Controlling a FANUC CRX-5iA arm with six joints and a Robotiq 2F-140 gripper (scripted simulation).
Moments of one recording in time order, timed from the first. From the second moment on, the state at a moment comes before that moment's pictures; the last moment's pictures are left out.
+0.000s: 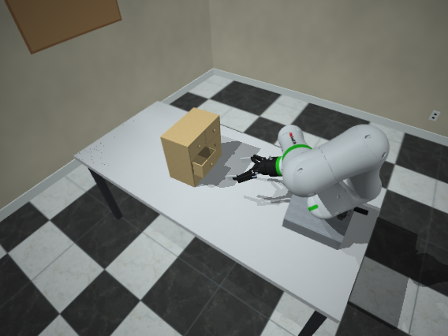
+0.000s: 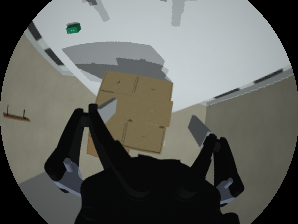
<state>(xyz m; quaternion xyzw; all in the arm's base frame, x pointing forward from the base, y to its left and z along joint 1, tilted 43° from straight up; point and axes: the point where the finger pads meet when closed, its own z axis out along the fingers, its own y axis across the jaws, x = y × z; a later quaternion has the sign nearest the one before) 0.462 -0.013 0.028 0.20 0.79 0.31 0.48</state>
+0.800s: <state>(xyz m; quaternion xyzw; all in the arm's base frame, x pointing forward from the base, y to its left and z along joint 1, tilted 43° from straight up) 0.474 -0.008 0.021 0.22 0.76 0.29 0.54</state>
